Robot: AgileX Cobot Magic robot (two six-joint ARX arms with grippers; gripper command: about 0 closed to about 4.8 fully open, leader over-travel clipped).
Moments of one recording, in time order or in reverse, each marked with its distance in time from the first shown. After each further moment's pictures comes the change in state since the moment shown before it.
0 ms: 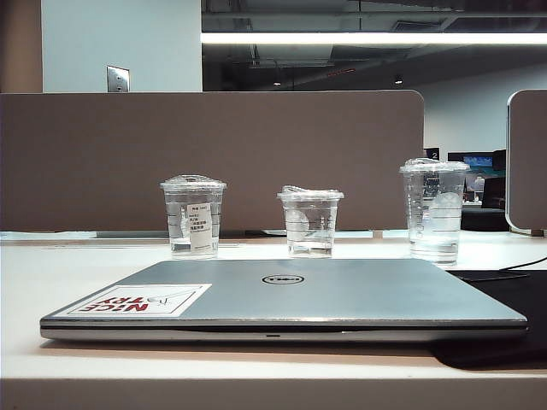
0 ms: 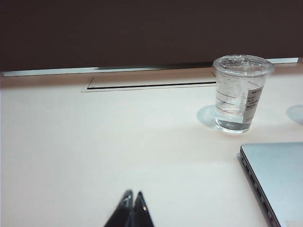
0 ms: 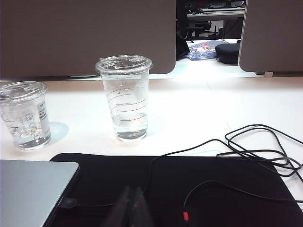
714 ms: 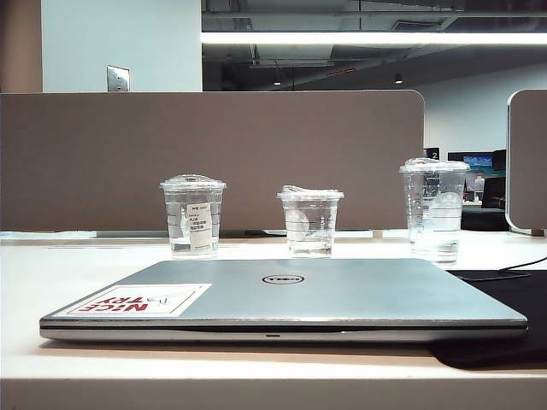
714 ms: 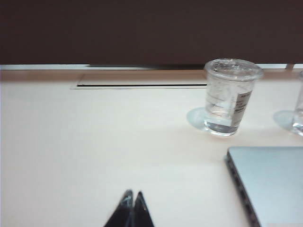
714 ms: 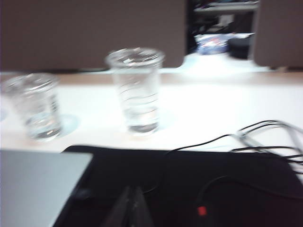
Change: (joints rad) left arm 0.000 0.000 0.000 0.000 0.031 -0.060; right arm 0.055 0.033 0.000 0.004 0.003 0.000
